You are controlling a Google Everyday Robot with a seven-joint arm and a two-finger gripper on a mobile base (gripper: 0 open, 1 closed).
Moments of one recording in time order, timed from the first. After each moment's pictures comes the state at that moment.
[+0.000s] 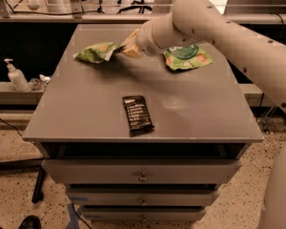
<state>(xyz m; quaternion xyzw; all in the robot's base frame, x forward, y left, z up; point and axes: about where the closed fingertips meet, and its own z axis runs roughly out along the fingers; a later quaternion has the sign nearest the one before) 0.722 0.048 0.880 -0.60 0.64 0.12 0.47</state>
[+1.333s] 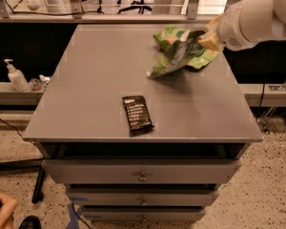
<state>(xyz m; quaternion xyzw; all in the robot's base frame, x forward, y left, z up) 0.643 -0.166 0.957 -0.52 0.72 -0.06 0.45</state>
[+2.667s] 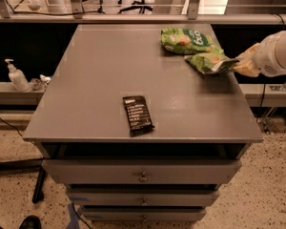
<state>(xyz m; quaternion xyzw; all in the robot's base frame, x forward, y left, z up) 0.627 -0.288 0.886 -0.48 0.78 -0.08 0.39</state>
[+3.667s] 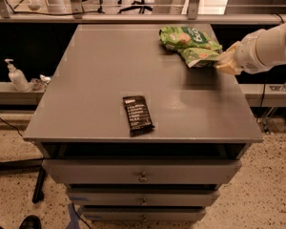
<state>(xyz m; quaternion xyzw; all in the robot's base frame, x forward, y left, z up) 0.643 -0.238 0.883 -0.52 0.75 -0.06 0.40</state>
